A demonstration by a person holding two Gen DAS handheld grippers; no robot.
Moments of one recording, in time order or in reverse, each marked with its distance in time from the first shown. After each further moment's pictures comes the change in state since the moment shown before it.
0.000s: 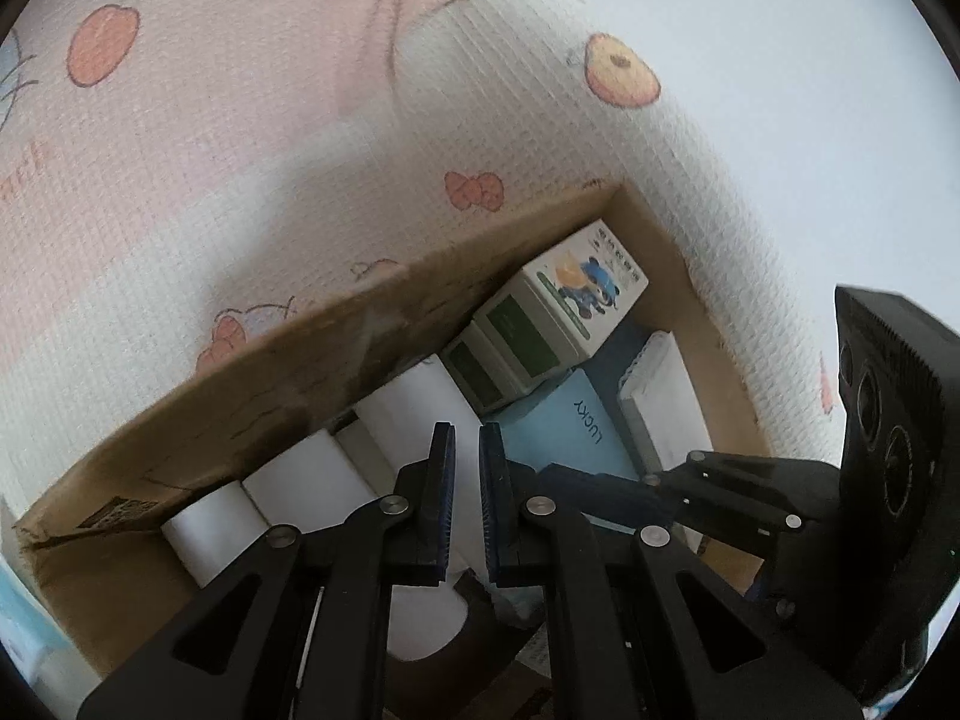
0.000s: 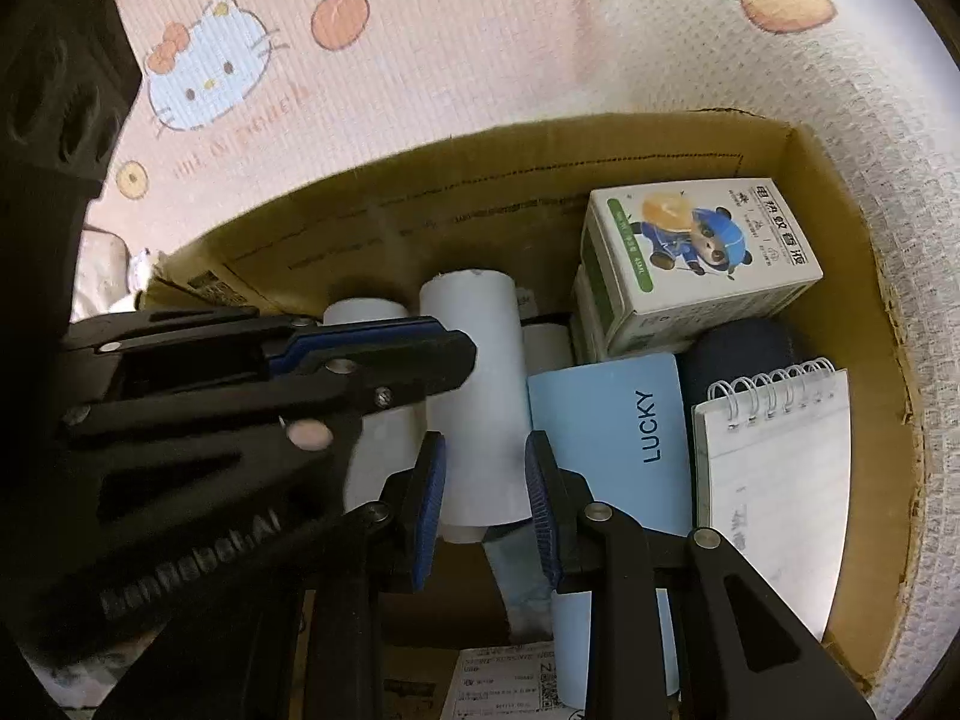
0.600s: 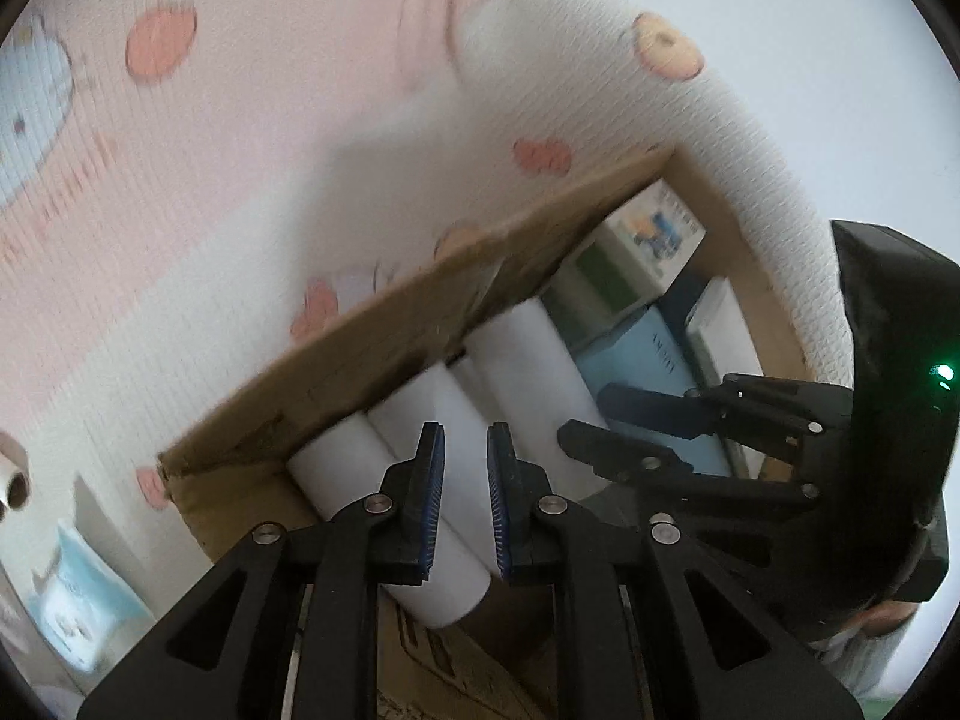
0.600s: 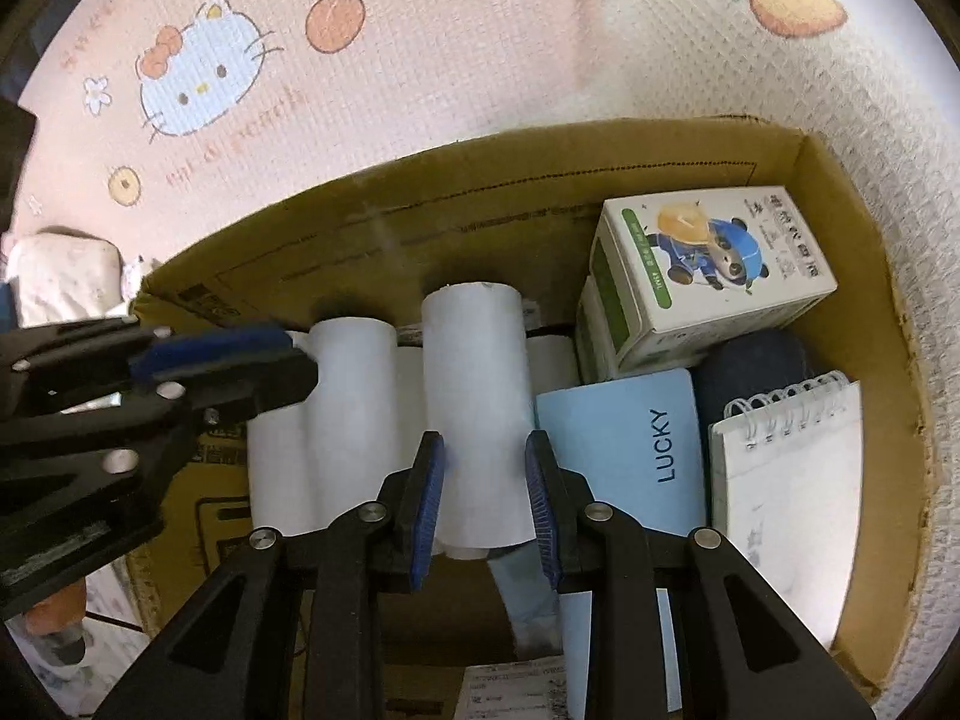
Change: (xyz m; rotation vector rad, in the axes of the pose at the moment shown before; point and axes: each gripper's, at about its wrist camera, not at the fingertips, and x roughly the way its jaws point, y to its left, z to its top) left arm -0.012 0.022 -0.013 0.024 0.113 0.144; right arm 0.002 0.012 -0.001 0.019 0.001 0.014
